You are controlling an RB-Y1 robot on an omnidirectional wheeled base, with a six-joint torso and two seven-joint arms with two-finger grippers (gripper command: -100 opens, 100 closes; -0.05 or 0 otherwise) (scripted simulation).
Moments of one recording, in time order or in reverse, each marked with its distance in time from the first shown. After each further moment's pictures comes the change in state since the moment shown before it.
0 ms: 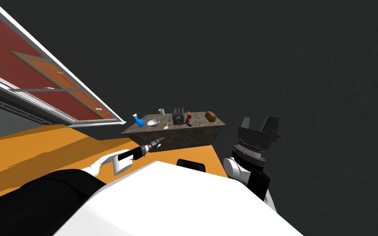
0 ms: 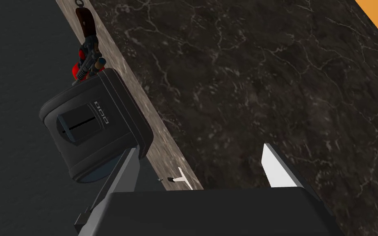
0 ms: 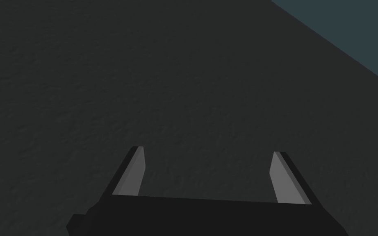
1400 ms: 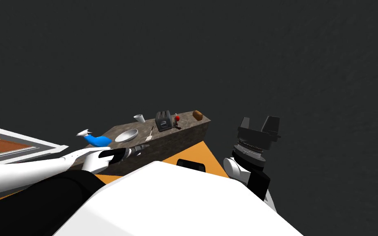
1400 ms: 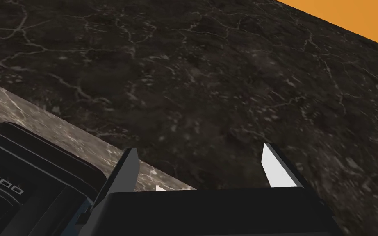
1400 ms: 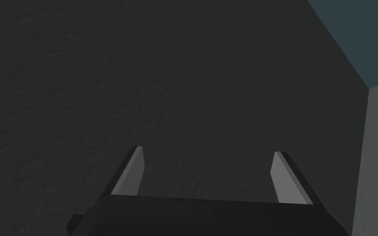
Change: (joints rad) left arm 0.182 0.399 -0.026 0.093 0.129 0.124 0.024; right arm 0.000 0.000 0.000 0.000 0.000 0.000 0.000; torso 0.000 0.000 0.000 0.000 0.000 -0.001
